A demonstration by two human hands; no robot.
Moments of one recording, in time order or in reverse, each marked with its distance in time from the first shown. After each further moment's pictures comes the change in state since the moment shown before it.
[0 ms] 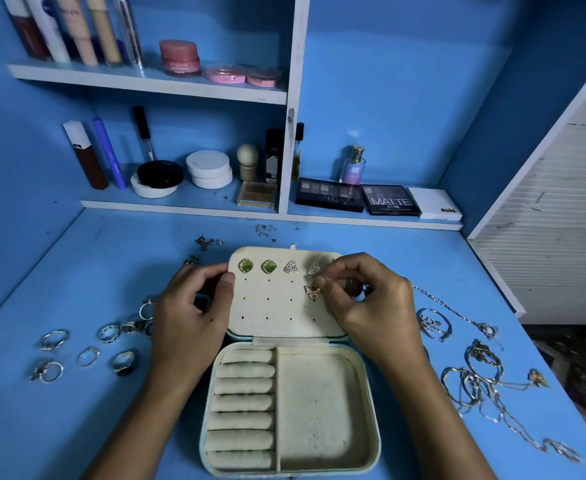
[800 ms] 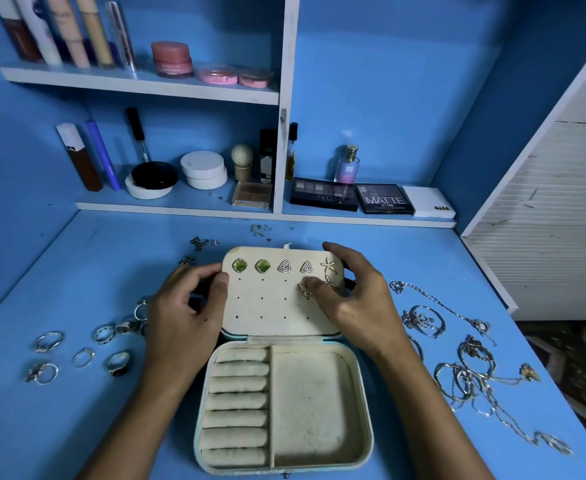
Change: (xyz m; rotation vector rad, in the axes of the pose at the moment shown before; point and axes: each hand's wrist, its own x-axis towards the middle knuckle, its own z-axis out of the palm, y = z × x) left_hand -0.001 0.000 0.001 -0.004 0.005 -0.023; right_hand 0.007 0.009 0.002 0.060 -0.176 0.274
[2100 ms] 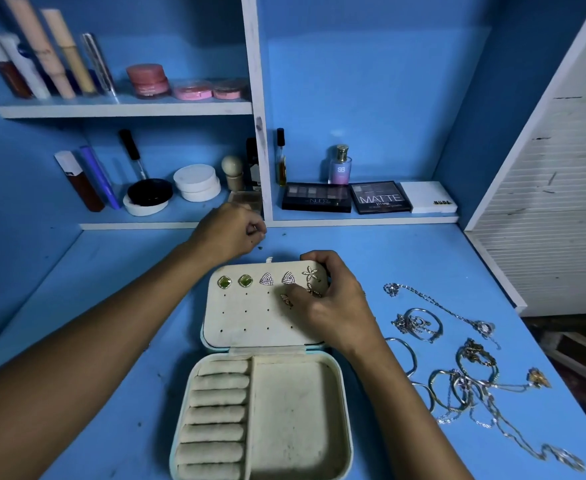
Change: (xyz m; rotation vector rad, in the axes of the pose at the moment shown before) left_hand 0.143 -0.003 0.076 0.638 -0.565 0.361; right_hand 0.012 0.000 0.008 0.088 -0.025 0.093
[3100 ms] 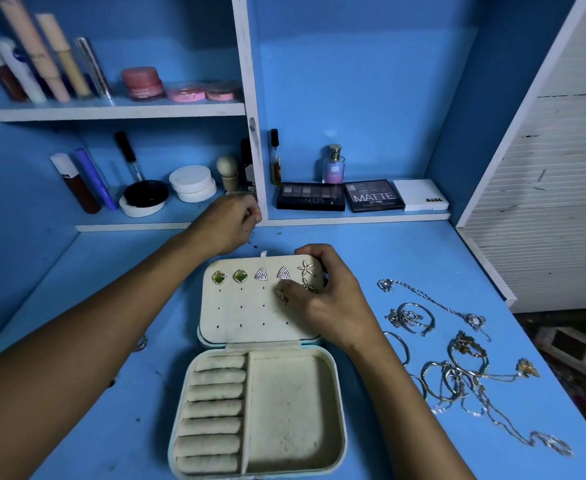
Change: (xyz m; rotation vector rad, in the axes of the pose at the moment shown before) left_hand 0.007 0.014 -0.012 -0.066 -0.024 -0.050; right_hand -0.003 0.000 -0.005 0.065 -0.028 -0.058
